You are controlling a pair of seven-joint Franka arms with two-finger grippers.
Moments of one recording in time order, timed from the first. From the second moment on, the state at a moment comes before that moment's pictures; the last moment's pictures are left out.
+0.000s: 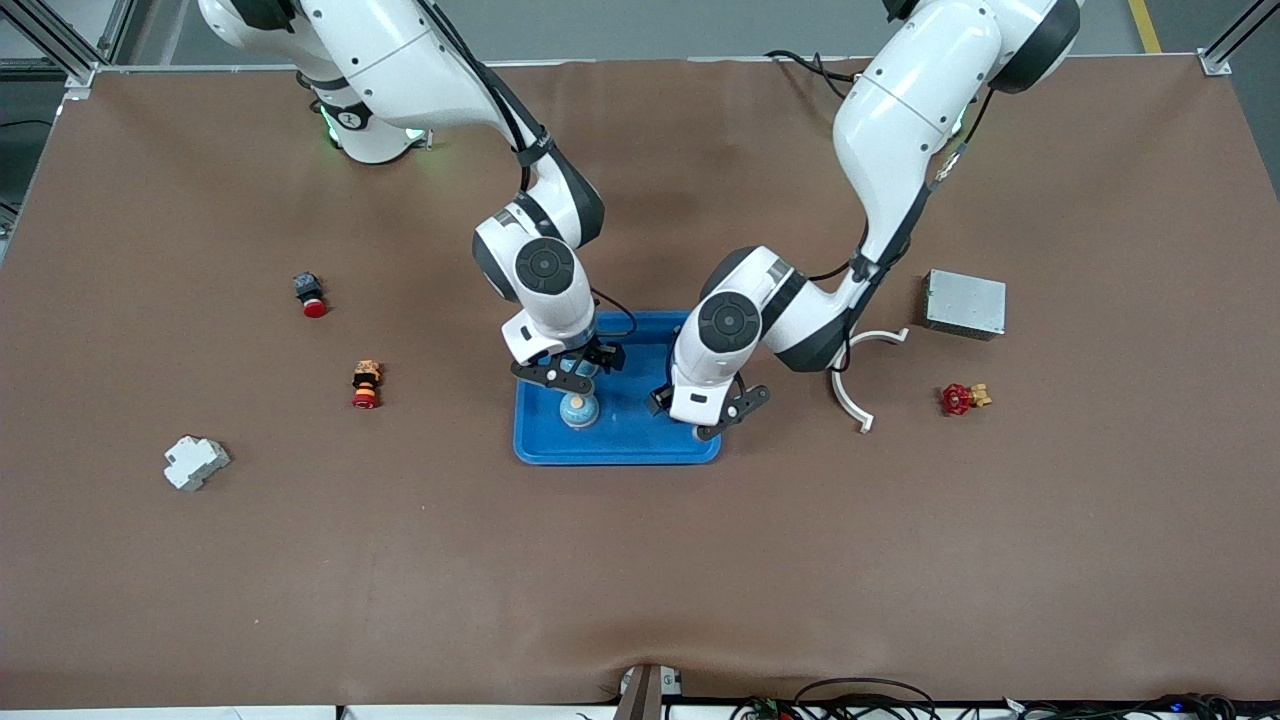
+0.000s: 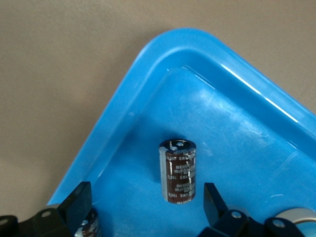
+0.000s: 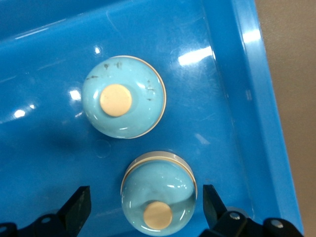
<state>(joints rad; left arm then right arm) -0.49 0.82 -0.24 -1.49 0.06 2.31 -1.29 0.71 0.63 -0.01 -1.81 0.04 2.44 0.95</state>
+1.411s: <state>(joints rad) -0.51 0.86 -0.23 -1.46 0.06 2.35 -1.37 0.64 0.26 -0.04 -1.93 0.04 2.09 0.79</state>
